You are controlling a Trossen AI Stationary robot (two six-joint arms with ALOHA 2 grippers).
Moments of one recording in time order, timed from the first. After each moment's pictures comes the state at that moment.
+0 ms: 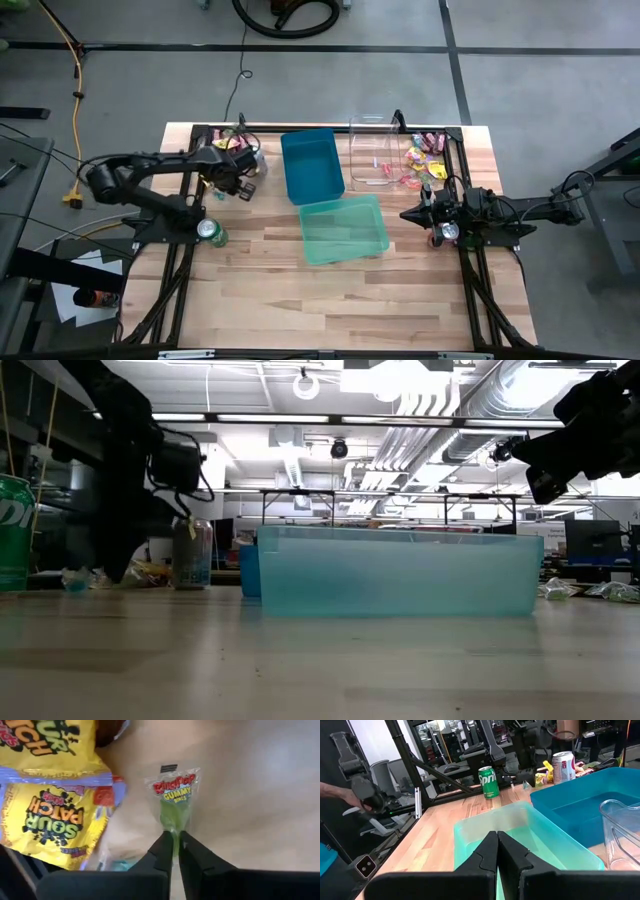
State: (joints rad) left arm 0.60 1.33 0.62 -0.82 -0.17 -0.54; right arm 0.07 0.06 0.01 0.00 0.00 0.26
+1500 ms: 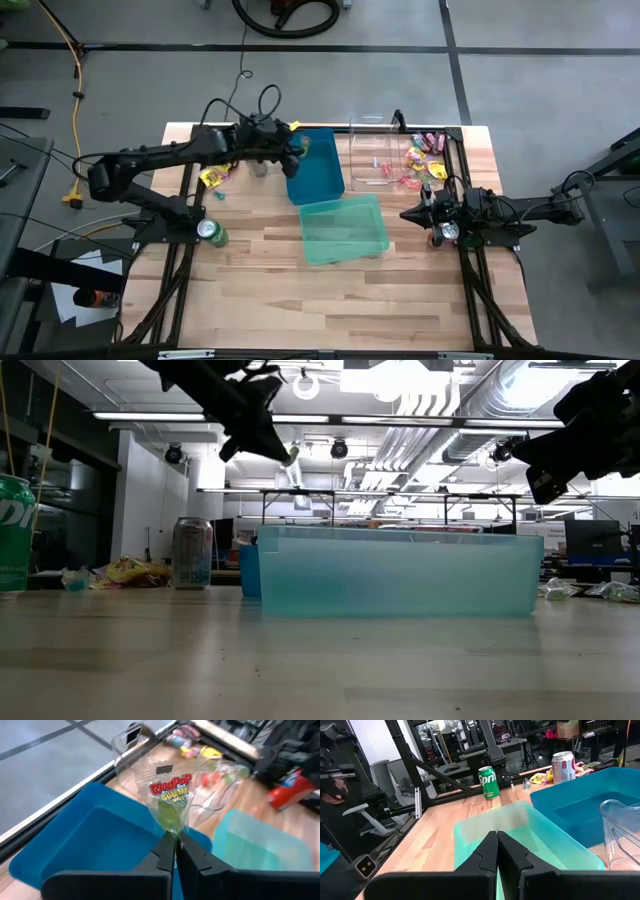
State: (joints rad) left arm 0.40 1.35 1.04 -0.28 -0.02 -0.27; right arm 0.07 0.06 0.01 0.00 0.00 0.26
